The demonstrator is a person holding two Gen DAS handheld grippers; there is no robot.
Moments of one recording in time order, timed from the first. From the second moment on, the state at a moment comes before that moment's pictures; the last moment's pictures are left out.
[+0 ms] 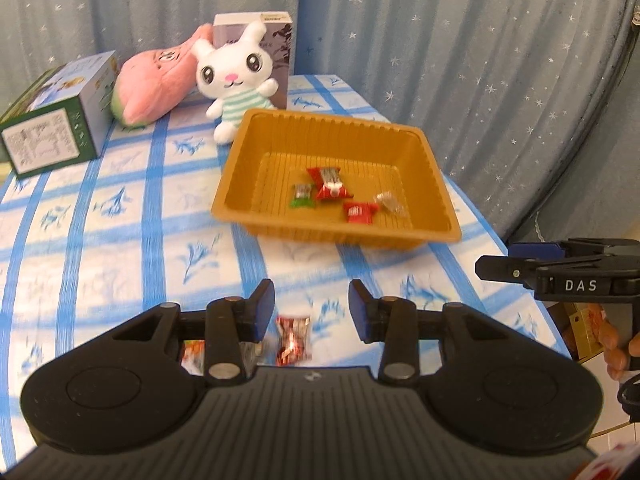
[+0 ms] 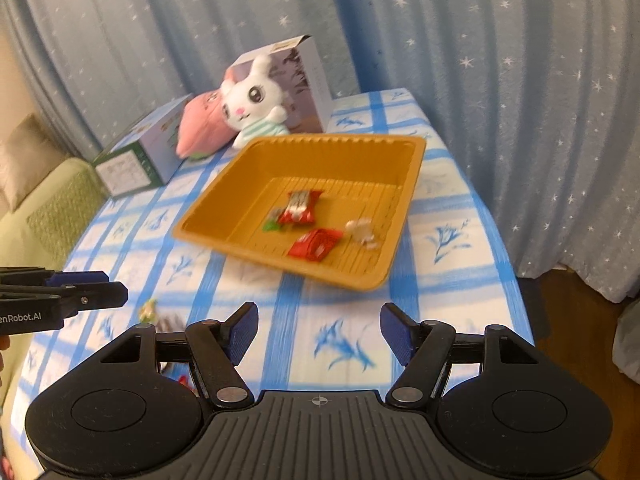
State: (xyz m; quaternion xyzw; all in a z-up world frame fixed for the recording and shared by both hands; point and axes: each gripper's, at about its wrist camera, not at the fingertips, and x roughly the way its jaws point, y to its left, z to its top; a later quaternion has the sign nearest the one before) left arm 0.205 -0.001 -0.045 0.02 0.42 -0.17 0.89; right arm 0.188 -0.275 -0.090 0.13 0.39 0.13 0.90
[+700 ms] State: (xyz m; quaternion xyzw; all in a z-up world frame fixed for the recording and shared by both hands) left arm 0.121 0.040 -0.070 0.00 0.45 -0.11 0.89; right arm 0.125 -0.218 -0.112 0.05 0.41 0.22 0.88
